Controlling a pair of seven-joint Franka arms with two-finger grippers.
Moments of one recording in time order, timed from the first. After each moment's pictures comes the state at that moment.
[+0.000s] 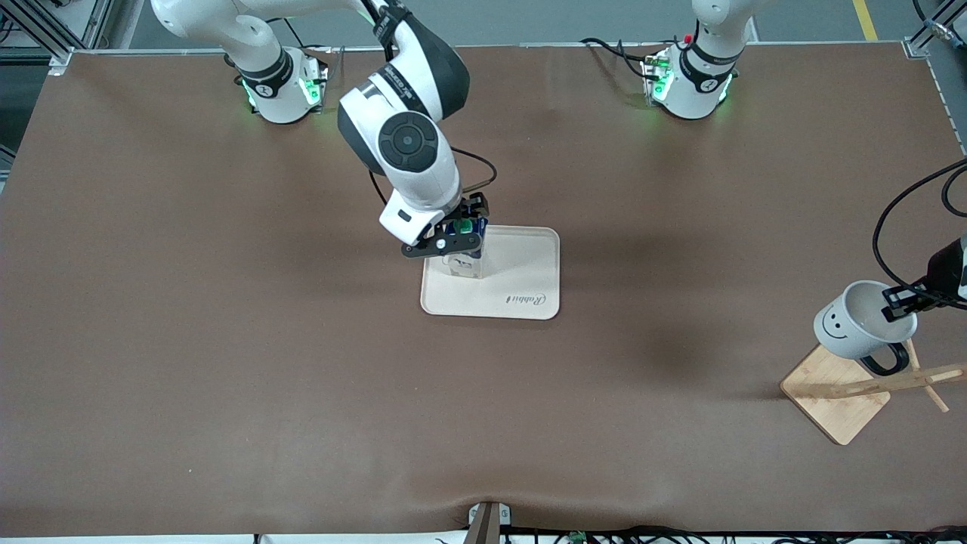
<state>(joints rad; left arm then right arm) 0.55 0.32 -0.56 -1.49 0.24 1.90 -0.23 0.78 0.47 -0.07 -1.50 0.19 1.85 0.54</state>
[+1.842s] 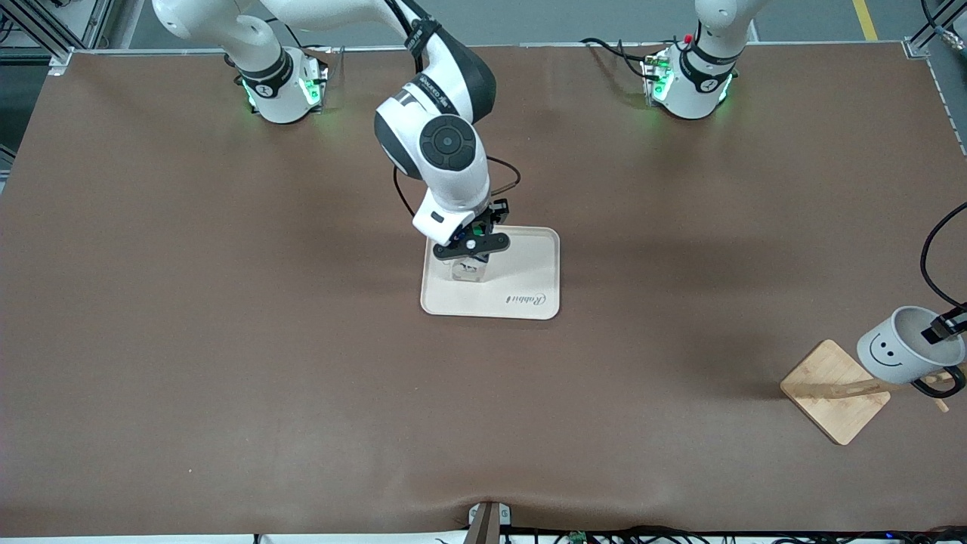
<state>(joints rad) 0.67 0.40 -0.56 -1.49 0.17 2.03 -0.23 0.83 0.53 -0.09 -1.44 0.21 1.90 0.56</state>
